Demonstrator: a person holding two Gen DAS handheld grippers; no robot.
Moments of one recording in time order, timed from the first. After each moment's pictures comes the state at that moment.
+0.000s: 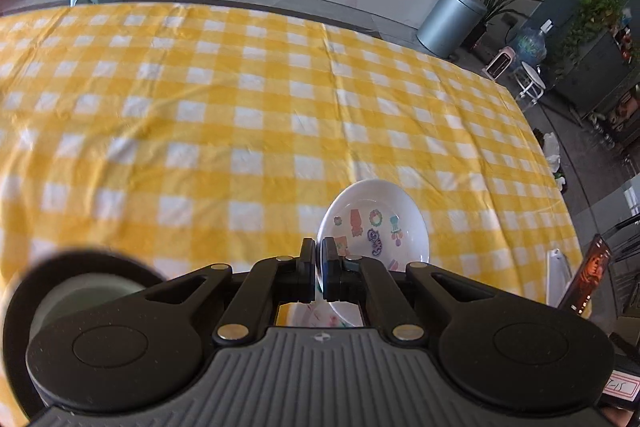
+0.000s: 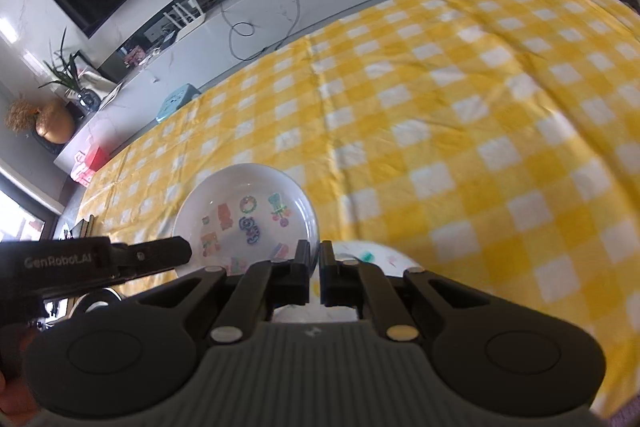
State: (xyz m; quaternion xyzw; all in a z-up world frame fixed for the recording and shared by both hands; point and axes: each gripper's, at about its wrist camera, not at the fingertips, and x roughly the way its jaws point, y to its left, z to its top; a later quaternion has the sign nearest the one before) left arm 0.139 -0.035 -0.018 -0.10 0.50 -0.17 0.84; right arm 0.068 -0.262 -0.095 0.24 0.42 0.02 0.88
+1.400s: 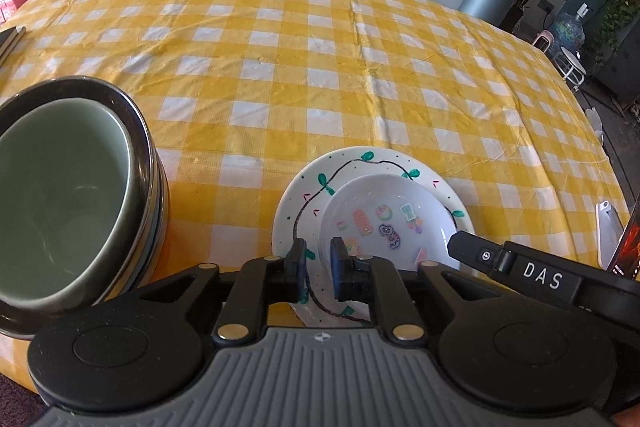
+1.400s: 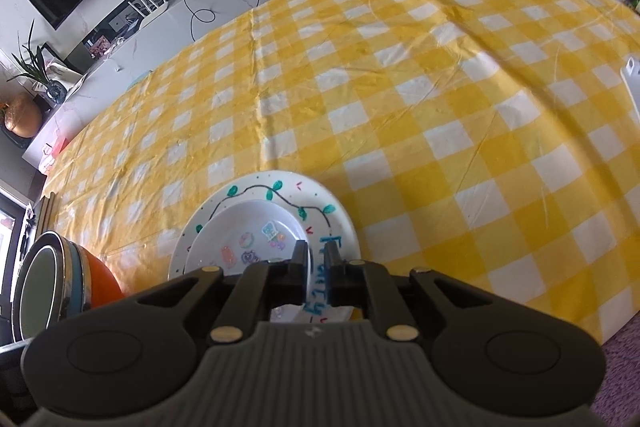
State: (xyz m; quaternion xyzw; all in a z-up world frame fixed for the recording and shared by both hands) left arm 0.074 -0.070 -0.067 -0.06 0.50 -0.10 0.86; right arm 0.029 -0.278 -0.125 0.22 0.44 -0.02 0.87
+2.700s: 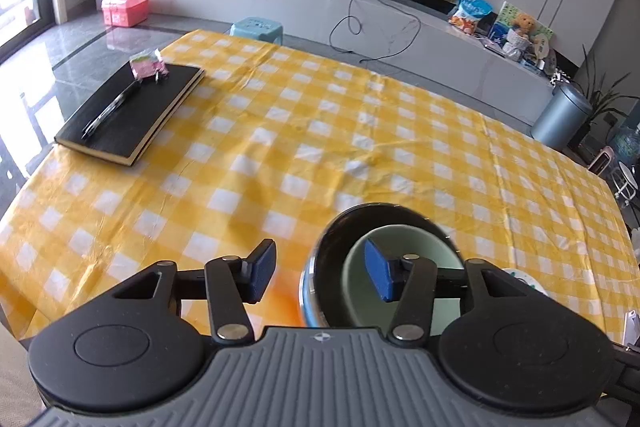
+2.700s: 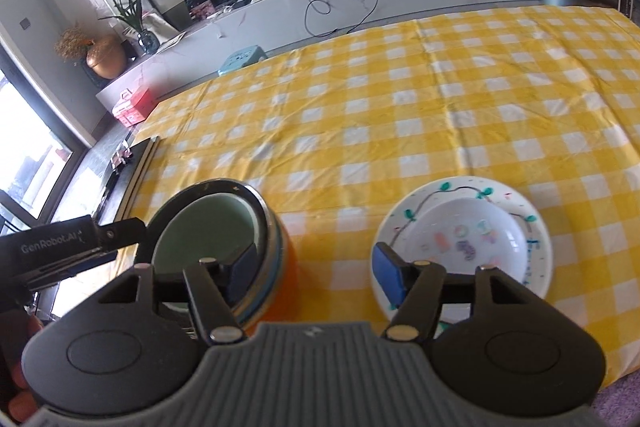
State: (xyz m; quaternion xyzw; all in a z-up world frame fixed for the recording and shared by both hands) left arm 0.051 0.108 0.004 -0.13 0.41 0.03 0.90; right arm 0.019 -0.154 -0.069 0.15 0.42 0.11 0.89
